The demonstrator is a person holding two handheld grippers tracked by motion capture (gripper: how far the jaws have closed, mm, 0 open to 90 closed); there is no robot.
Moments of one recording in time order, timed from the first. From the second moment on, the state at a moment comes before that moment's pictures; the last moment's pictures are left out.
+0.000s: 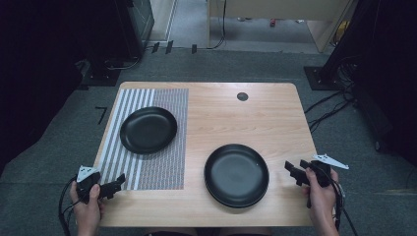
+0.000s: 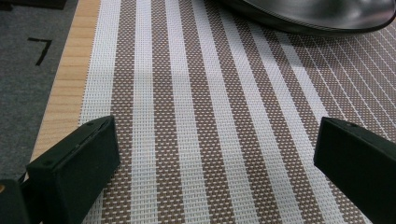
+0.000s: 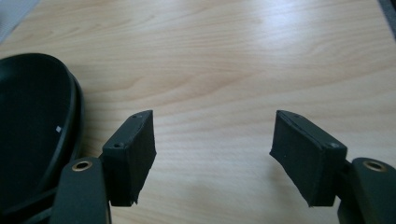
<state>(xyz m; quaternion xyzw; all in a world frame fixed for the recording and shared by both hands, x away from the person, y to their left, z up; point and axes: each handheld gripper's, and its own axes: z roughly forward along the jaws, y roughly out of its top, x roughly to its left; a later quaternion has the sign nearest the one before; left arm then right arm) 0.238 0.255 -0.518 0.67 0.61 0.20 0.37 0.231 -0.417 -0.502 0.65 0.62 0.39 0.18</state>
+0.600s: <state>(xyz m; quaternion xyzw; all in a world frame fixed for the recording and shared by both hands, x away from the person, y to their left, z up) 0.237 0.255 -0.518 0.67 0.61 0.20 0.37 0.193 -0.438 -0.522 0.65 0.63 0.36 0.22</state>
